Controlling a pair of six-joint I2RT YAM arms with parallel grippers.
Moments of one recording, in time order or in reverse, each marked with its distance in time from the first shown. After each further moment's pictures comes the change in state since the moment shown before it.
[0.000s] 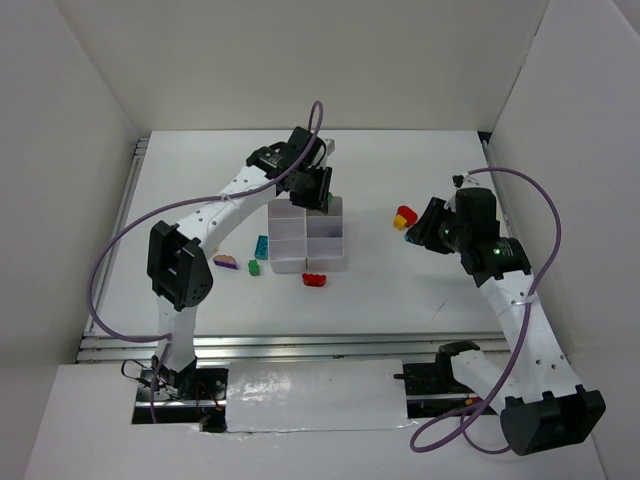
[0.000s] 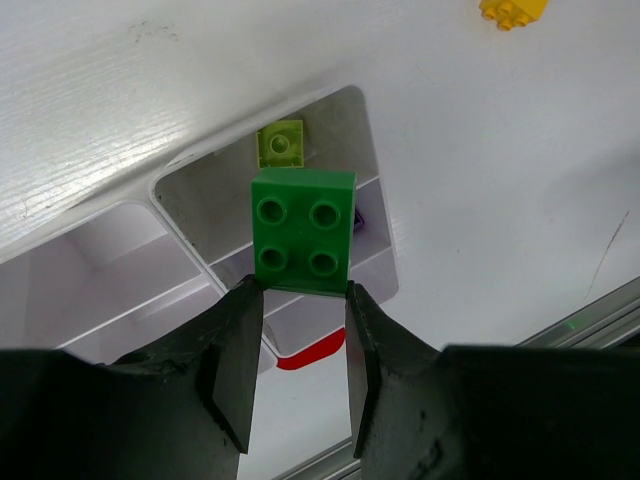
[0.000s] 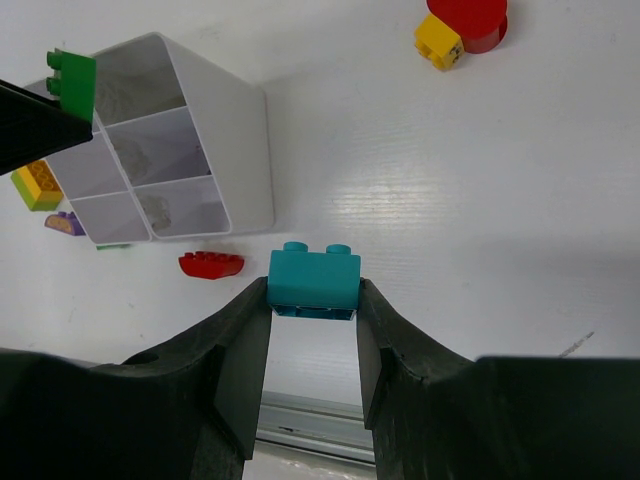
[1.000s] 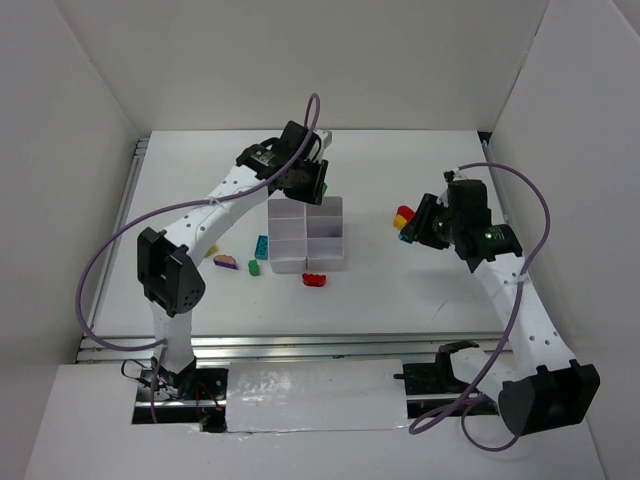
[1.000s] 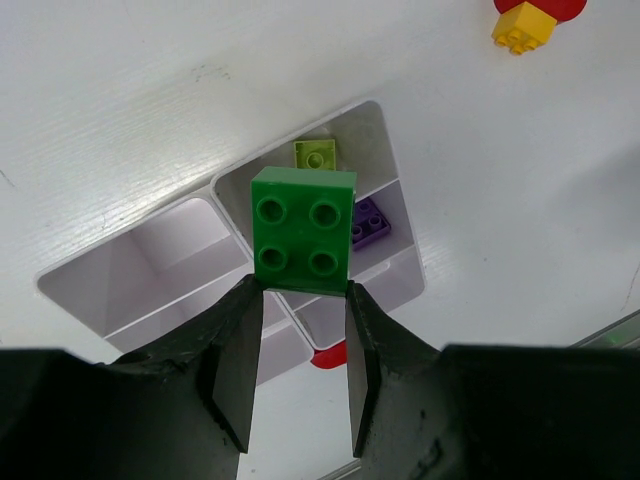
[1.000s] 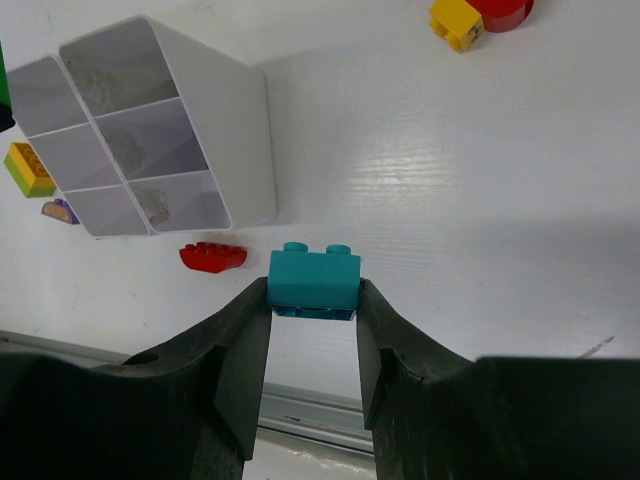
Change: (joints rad) left arm -0.003 -0.064 -0.003 0.001 -0.083 0.077; right arm 0.000 0.097 0.024 0.001 -0.039 0.001
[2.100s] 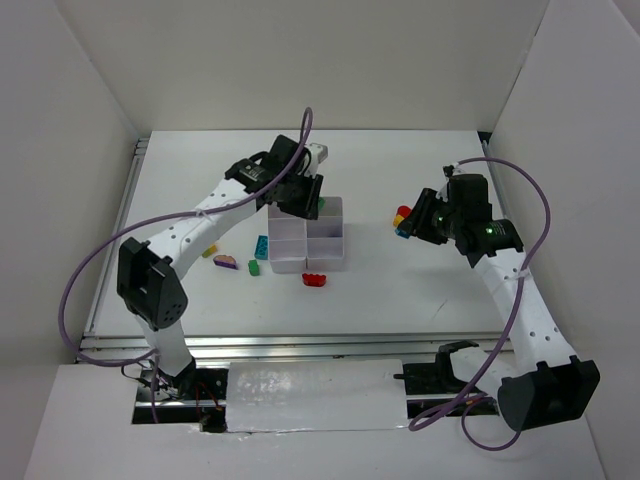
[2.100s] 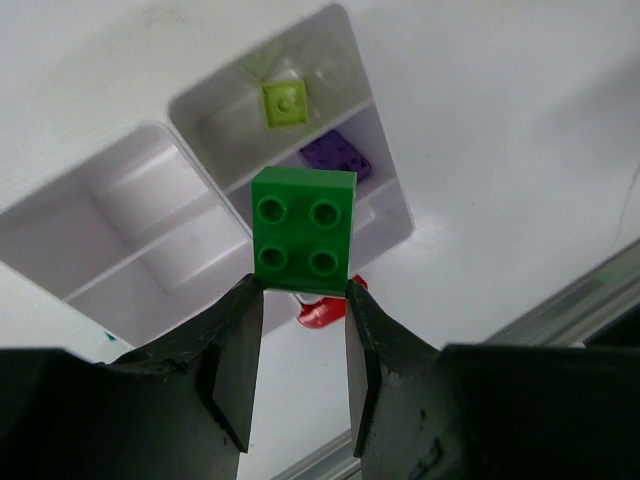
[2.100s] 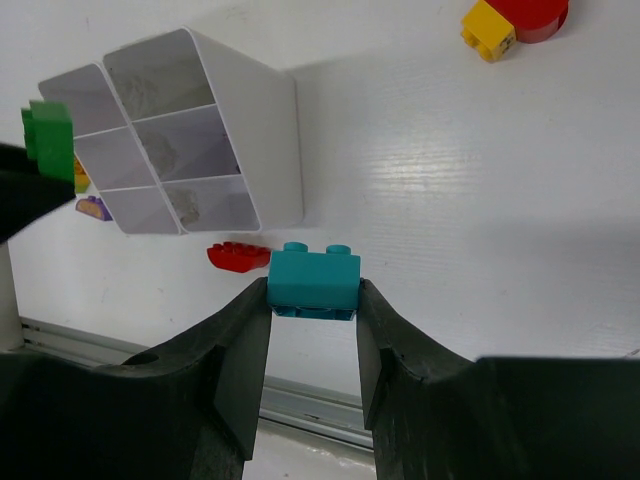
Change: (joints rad) left arm 0.000 -0.126 -0.200 0.076 0.076 0.029; right arm 0.000 0.033 0.051 -0.002 -0.045 0.018
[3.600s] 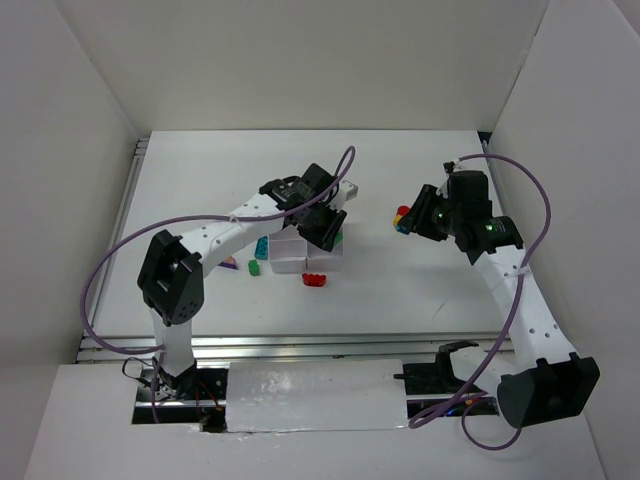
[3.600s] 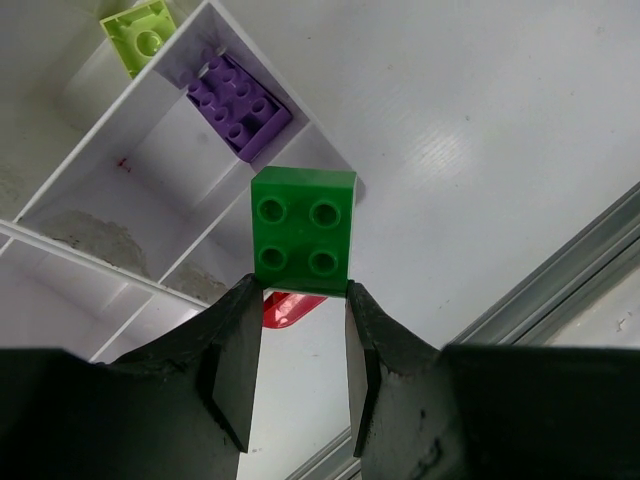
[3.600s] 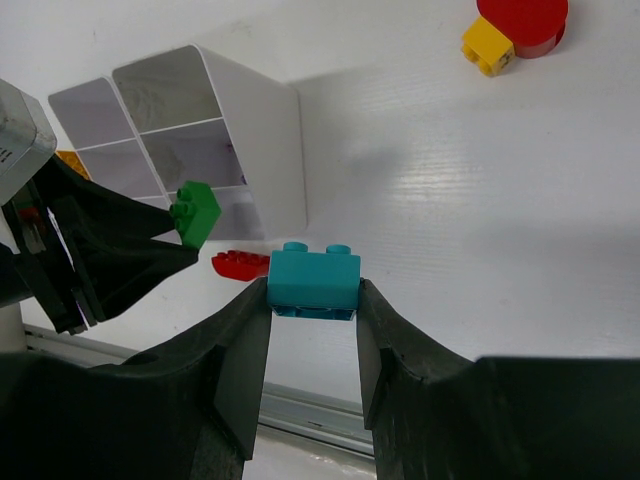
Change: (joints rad) left arm -0.117 0.076 -0.104 0.032 0.069 0.125; right arm 0.000 0.016 0.023 0.008 0.007 0.003
